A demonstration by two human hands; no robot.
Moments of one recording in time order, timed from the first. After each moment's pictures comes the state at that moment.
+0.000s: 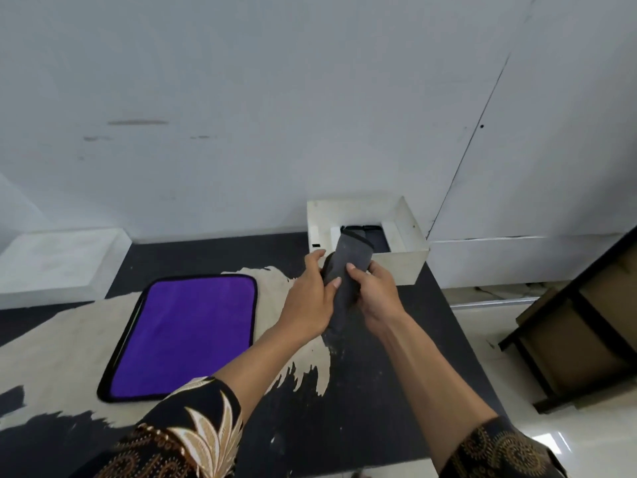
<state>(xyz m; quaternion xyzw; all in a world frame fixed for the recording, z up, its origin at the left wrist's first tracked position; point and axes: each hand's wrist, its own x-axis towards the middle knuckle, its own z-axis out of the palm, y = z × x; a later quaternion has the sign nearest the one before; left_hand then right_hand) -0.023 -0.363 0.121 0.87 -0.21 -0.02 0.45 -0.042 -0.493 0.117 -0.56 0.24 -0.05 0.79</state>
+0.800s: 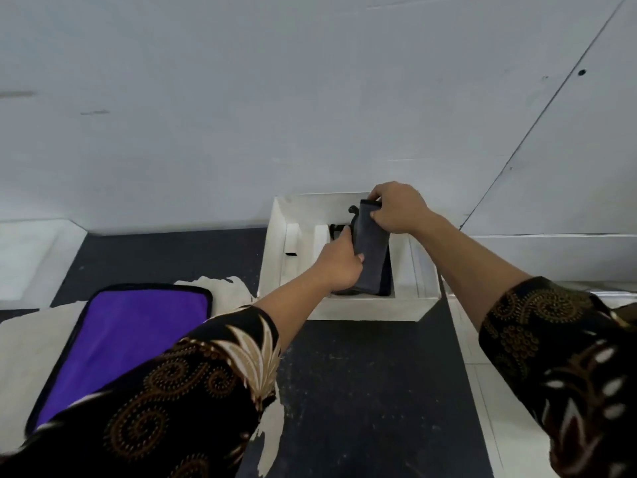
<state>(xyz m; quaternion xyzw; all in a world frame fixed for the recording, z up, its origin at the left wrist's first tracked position) 0.175 -0.553 0.070 0.89 -0.11 -0.25 0.36 0.226 -0.710 0.090 -0.97 0.04 0.07 0.22</state>
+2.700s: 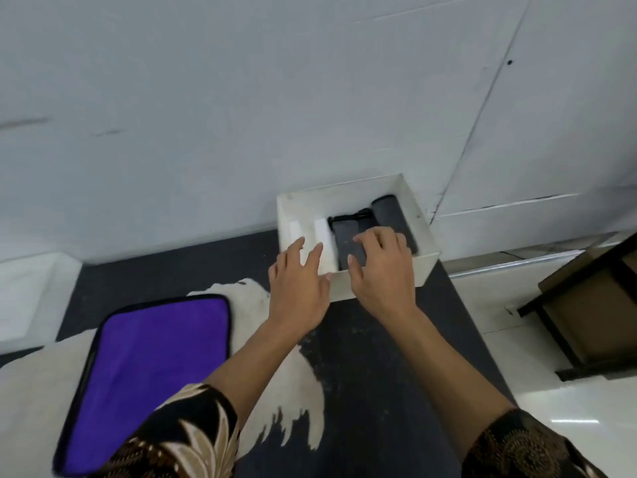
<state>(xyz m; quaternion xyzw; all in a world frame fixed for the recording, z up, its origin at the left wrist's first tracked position) 0.096 -0.441 0.073 0.97 -0.21 0.00 0.15 0.056 -0.590 0.065 -0.94 0.12 -0.24 0.19</state>
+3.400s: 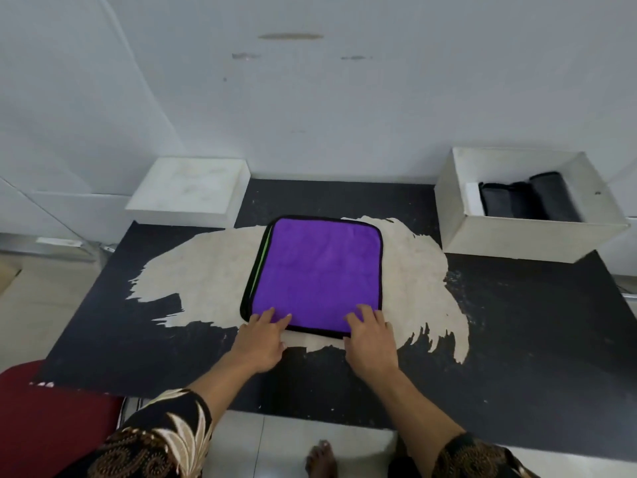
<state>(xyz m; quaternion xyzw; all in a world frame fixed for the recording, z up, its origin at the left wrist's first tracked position) -0.031 -0.017 -0.017 0.95 -0.09 -0.29 -0.02 -0.067 -0.235 -0.033 -0.98 0.00 0.10 0.15</state>
